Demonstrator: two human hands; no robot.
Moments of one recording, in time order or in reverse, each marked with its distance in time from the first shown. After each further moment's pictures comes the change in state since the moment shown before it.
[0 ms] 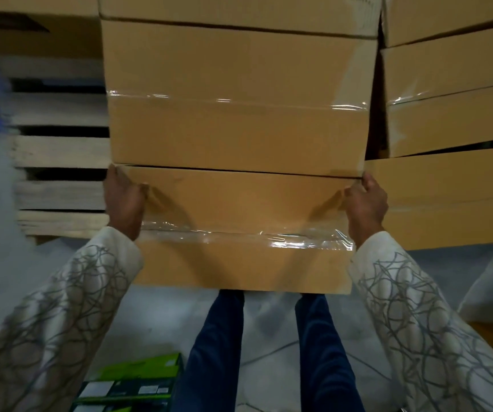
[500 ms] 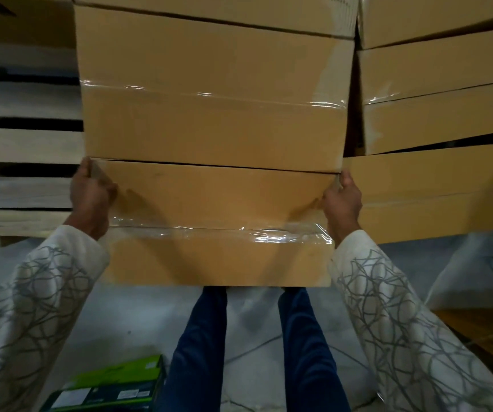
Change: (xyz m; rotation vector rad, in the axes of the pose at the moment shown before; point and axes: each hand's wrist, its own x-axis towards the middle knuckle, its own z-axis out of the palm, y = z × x) left_hand 0.020 -0.006 -0.007 -0.217 -0.066 -0.120; right_hand -0.005 0.010 0.000 -0.018 -0.040 -0.016
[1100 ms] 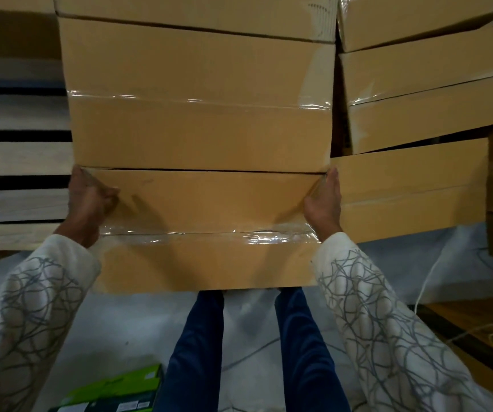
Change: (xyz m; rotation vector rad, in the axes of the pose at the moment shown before) left_hand -0.002 0.004 -0.001 0.180 -0.107 0.123; right_hand -0.008 0.007 0.001 -0.412 -0.120 -0.189
